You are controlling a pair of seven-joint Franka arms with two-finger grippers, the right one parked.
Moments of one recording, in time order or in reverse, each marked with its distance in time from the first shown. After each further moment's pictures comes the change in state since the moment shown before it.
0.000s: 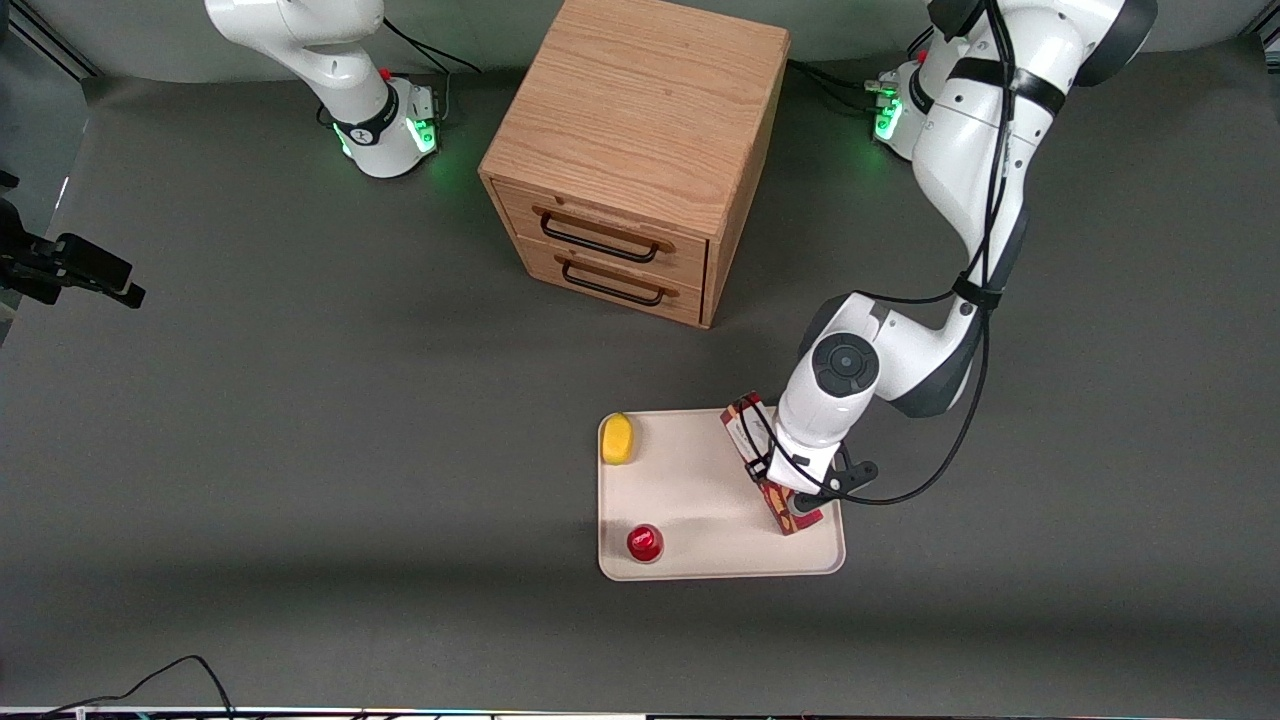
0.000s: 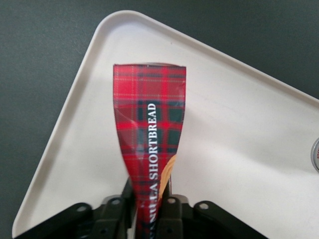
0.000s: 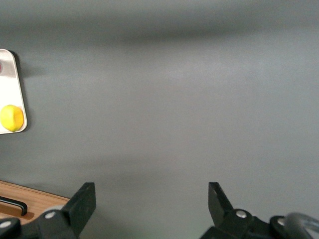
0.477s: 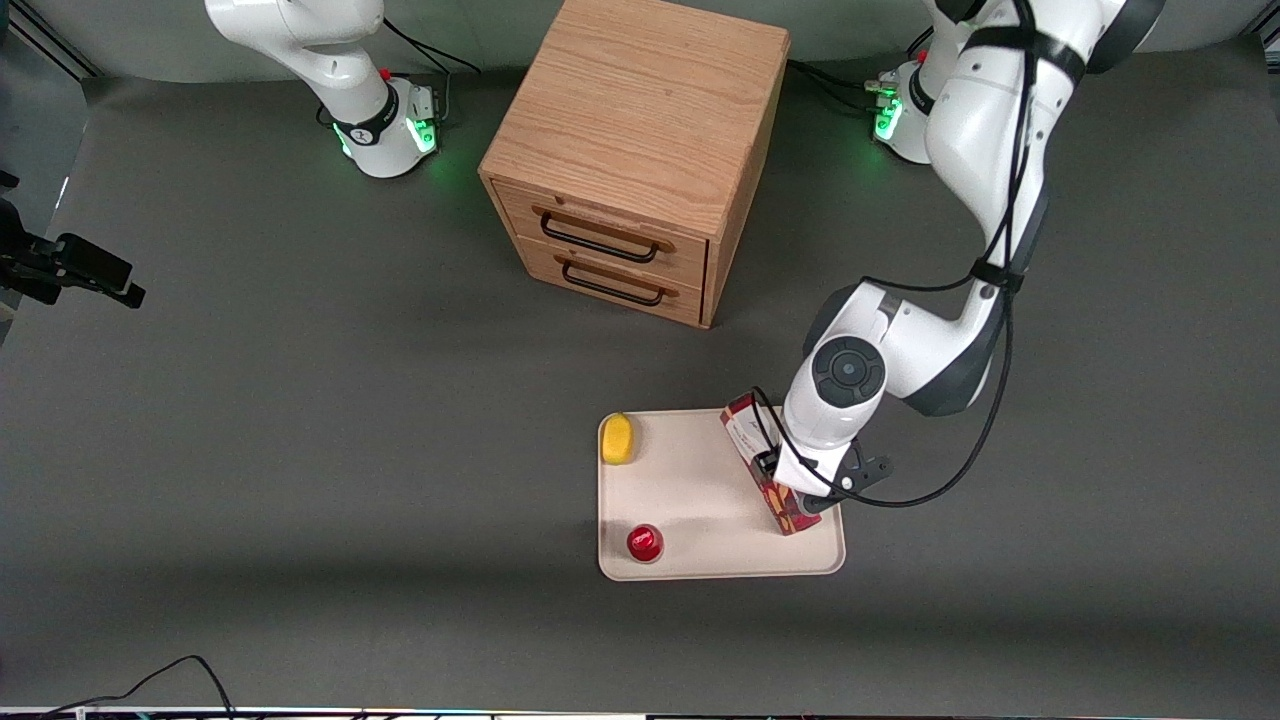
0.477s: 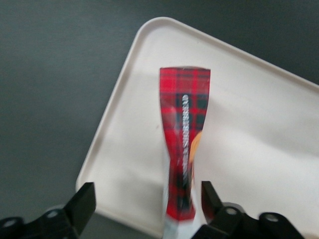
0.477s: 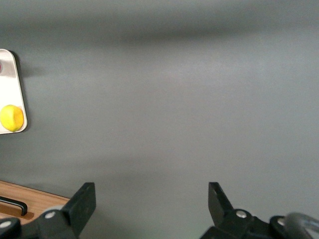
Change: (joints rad) arm 0.004 -0.082 -0.026 0.115 0.000 -0.378 0.003
